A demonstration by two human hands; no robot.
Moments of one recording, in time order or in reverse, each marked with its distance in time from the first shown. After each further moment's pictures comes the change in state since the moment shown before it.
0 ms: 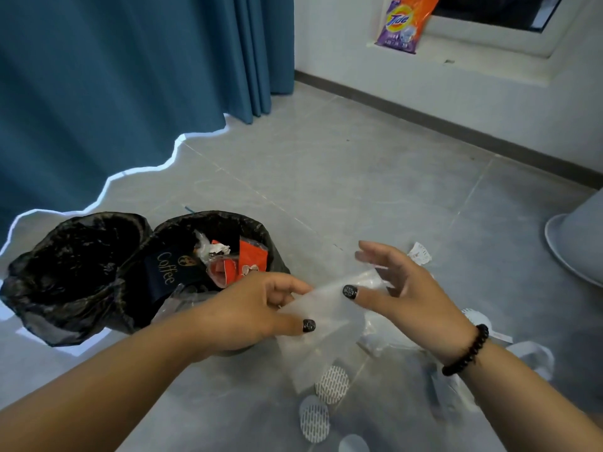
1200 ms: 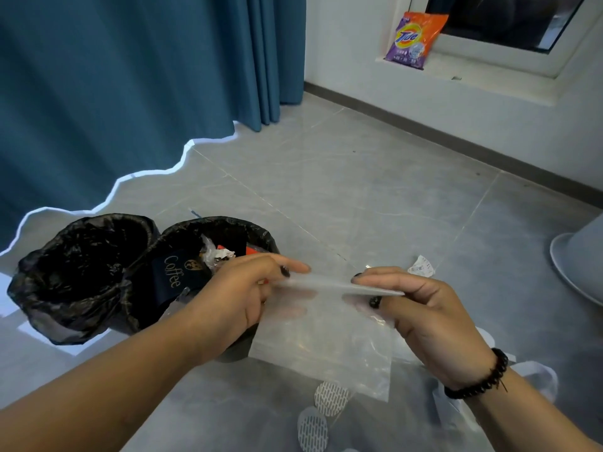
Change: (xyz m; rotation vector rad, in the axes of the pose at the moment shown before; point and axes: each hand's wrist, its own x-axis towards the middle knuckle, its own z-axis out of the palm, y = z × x) left_hand -0.010 0.021 -0.003 -0.641 0.231 0.082; right_hand -0.011 -0.009 0.000 0.413 -0.033 -0.105
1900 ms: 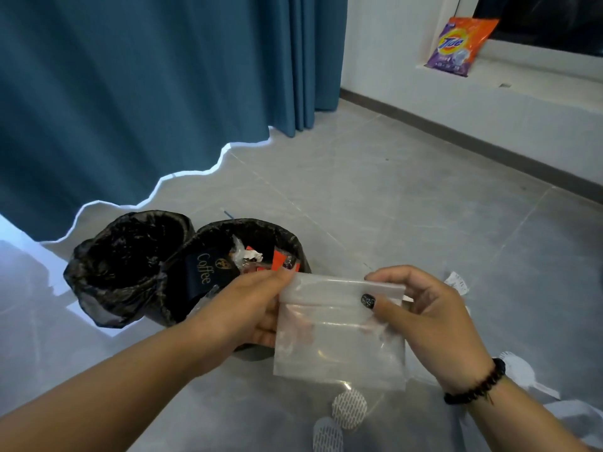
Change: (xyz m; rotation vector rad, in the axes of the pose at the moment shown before) left_hand -0.016 -0.002 -0.014 0.243 0.139 -0.132; right_hand 0.016 -0.004 0.020 -0.115 0.014 -0.078
